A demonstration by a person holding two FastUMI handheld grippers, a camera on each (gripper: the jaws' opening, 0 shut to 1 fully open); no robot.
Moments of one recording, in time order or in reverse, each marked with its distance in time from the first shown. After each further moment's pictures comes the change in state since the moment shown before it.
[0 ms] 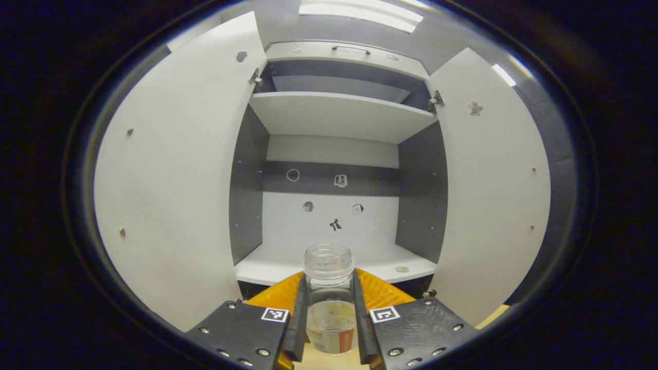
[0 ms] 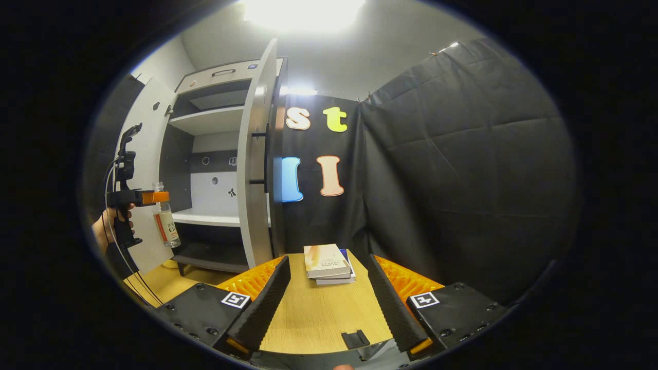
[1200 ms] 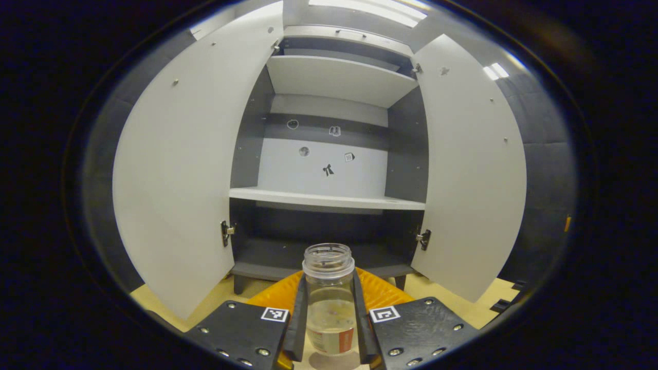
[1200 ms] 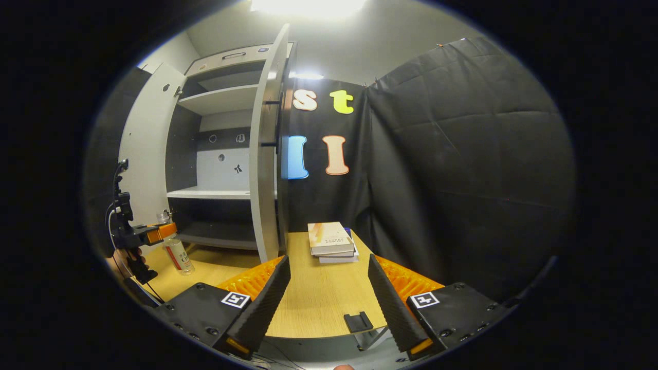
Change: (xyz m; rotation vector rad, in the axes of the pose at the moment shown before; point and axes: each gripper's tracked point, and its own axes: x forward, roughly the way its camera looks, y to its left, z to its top) left arm -0.060 -0.018 -0.174 -0.049 0.113 -0.059; right arm -0.014 0.013 -0.060 -0.031 0.109 0.016
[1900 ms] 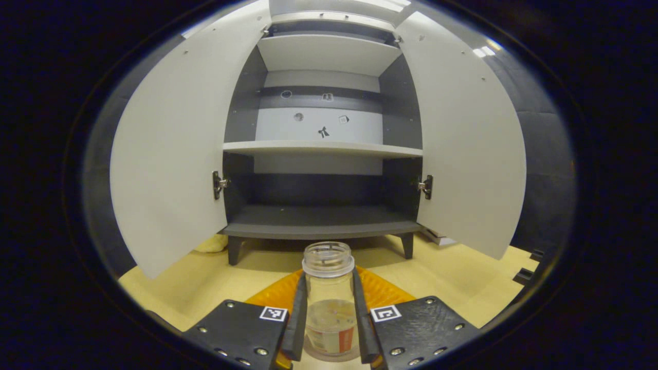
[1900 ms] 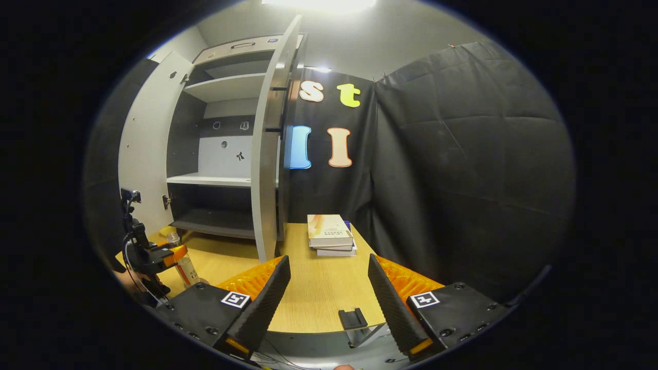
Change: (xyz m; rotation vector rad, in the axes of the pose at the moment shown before) left arm -0.004 -0.010 -0.095 0.062 0.083 0.037; right arm 0.006 0.002 -0.006 -0.058 0.029 0.007
